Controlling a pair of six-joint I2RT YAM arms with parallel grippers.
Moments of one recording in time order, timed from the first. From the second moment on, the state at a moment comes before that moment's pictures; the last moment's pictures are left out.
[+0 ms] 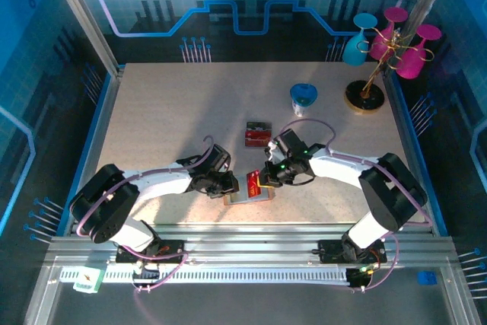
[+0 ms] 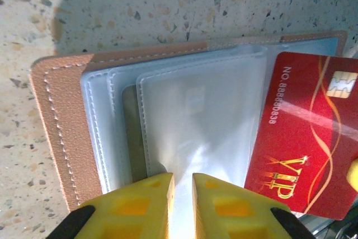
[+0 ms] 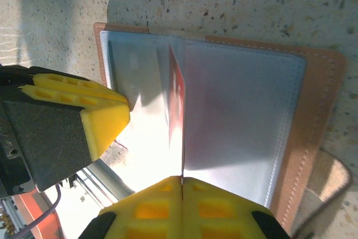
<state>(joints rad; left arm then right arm) -0.68 1.49 0.66 -0.26 0.30 -0.96 0.62 1.57 0.81 -0.37 -0.57 0.63</state>
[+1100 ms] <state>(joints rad) -0.65 1.31 0.62 -0.33 0.26 -0.97 0.53 1.66 1.36 -0.87 -0.31 -0.32</state>
